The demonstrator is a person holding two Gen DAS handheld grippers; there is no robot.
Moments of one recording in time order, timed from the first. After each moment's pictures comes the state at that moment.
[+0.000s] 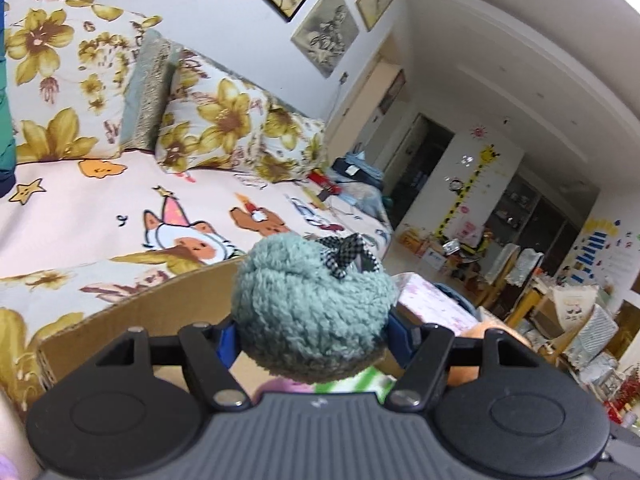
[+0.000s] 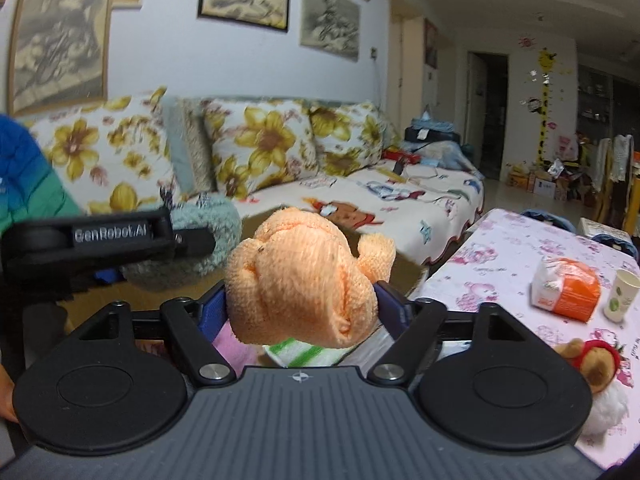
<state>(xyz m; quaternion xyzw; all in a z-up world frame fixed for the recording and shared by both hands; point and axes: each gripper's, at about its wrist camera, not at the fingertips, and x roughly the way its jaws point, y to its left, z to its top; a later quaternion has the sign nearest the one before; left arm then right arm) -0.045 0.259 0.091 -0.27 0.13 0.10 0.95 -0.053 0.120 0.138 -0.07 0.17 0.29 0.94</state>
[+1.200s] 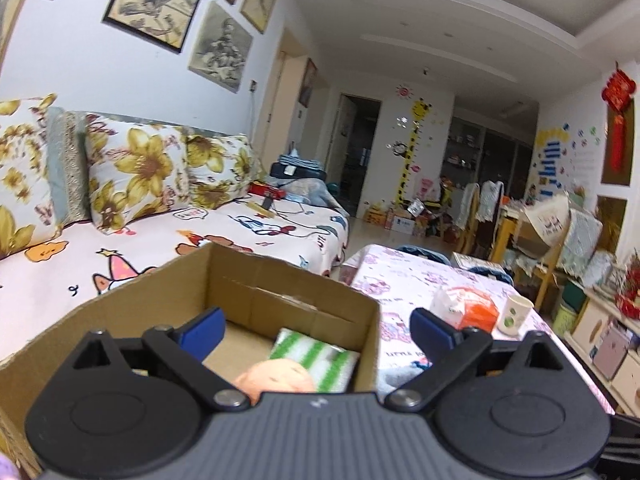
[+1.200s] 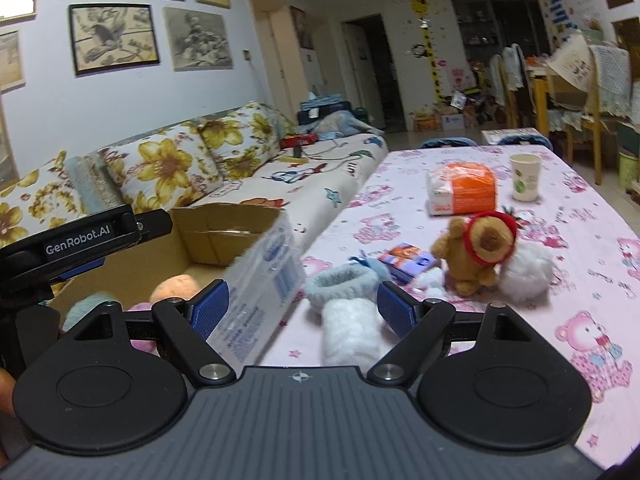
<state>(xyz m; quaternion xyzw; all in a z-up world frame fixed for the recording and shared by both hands) -0.034 0.185 0.104 -0.10 0.12 0.03 0.99 -0.103 0.036 0.132 0.09 0.20 0.15 0.96</state>
